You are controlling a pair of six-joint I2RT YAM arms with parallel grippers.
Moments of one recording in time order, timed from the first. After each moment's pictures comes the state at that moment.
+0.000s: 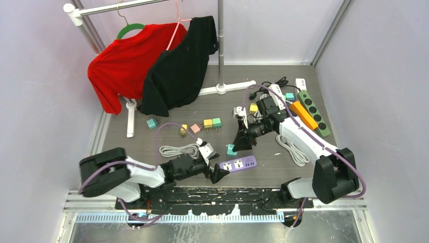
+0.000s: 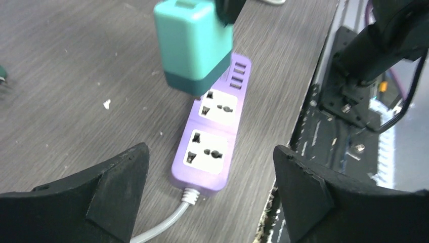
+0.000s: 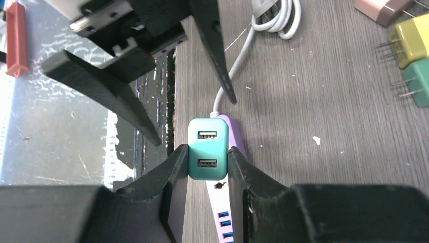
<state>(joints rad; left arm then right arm) -1.18 1.51 0.26 1.09 -0.03 -0.21 0.37 1.34 0.93 -0.77 -1.07 -0.73</state>
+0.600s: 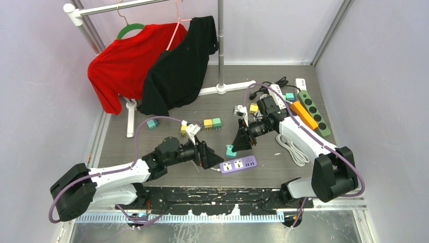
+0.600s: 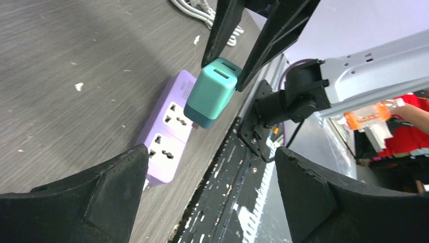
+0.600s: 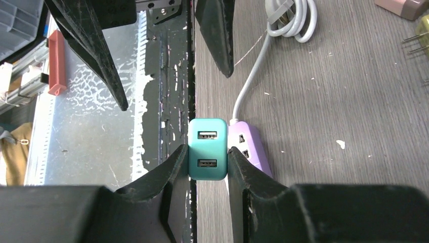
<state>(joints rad) -0.95 1.07 0.36 0.54 0.24 -0.68 0.36 1.36 0.94 -0.76 -1.13 -0.60</state>
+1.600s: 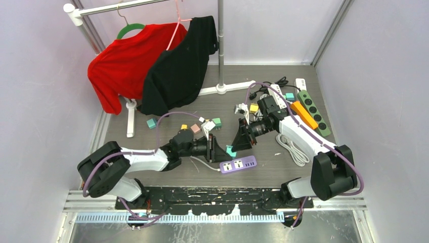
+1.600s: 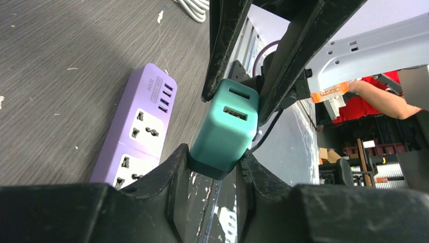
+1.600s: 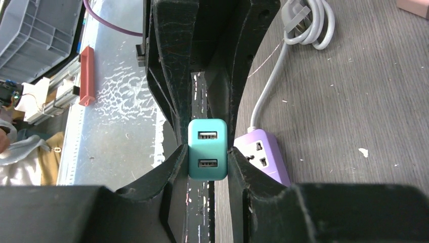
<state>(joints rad) -0.91 1.44 0.49 0.77 0.50 -0.81 0.35 1.37 0.94 -0.76 -1.22 -0.55</state>
